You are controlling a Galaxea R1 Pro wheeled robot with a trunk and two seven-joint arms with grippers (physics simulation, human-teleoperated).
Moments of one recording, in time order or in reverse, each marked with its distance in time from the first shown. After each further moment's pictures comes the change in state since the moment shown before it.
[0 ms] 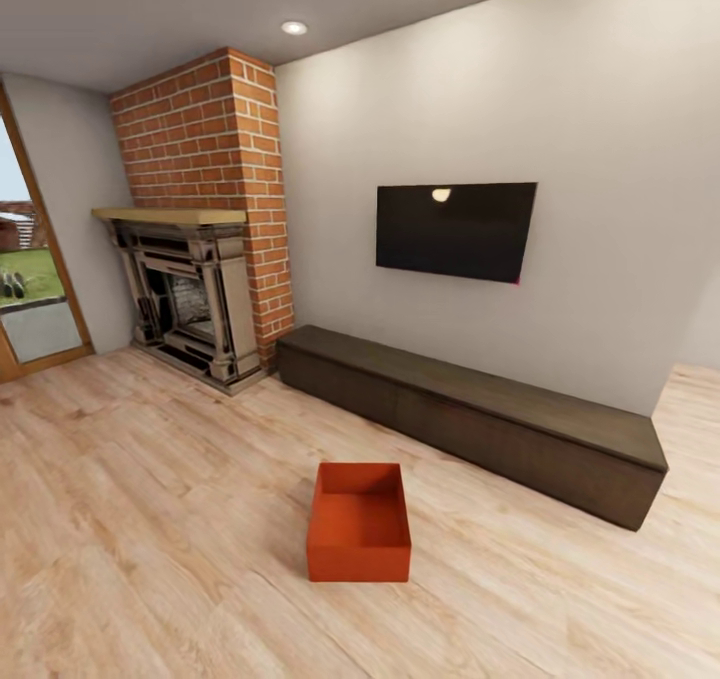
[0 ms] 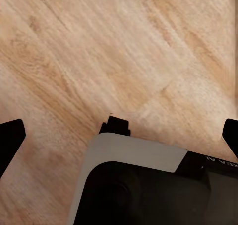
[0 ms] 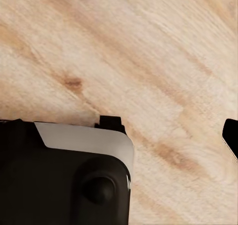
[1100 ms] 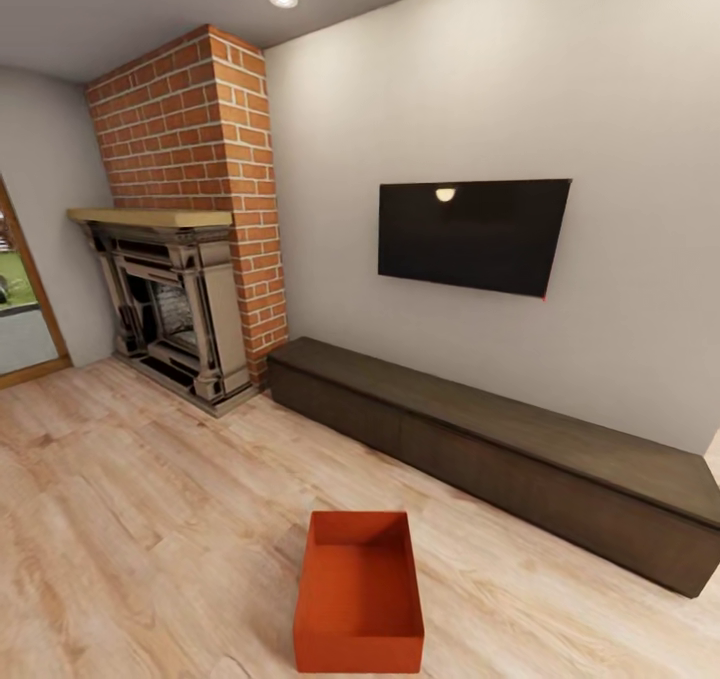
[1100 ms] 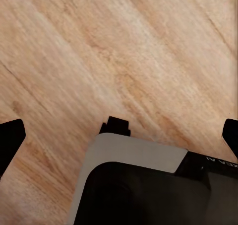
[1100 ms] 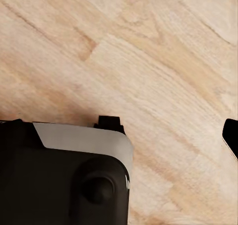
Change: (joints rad) left arm 0.000 0.000 -0.001 0.000 0.000 -0.001 0.000; right arm 0.000 -0.002 -0.001 0.000 -0.002 0.000 -0.002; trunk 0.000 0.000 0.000
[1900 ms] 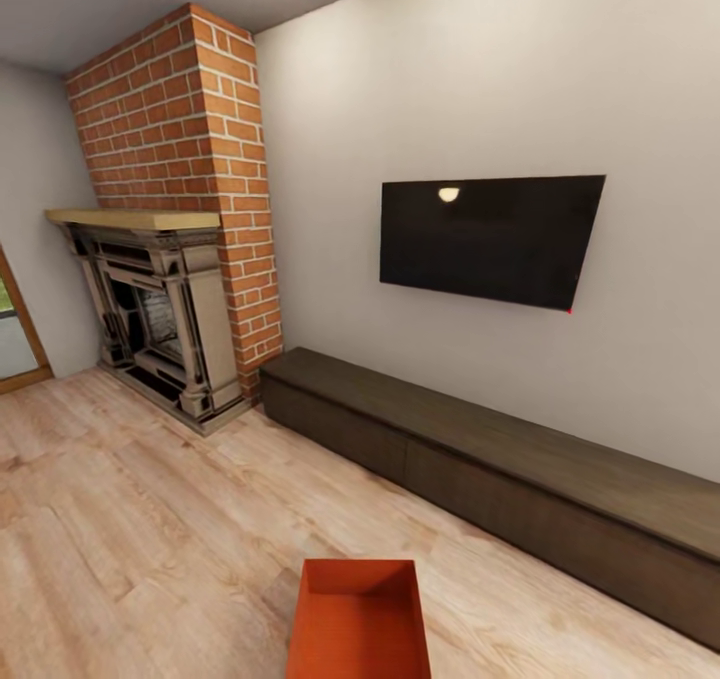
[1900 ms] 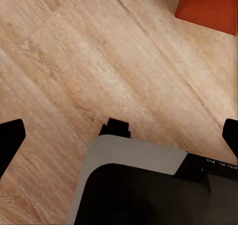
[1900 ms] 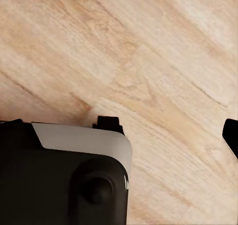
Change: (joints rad) left arm 0.000 0.000 0.000 0.000 0.000 -0.007 0.000; right arm 0.000 -0.002 0.000 0.000 0.000 -0.002 -0.001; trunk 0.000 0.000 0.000
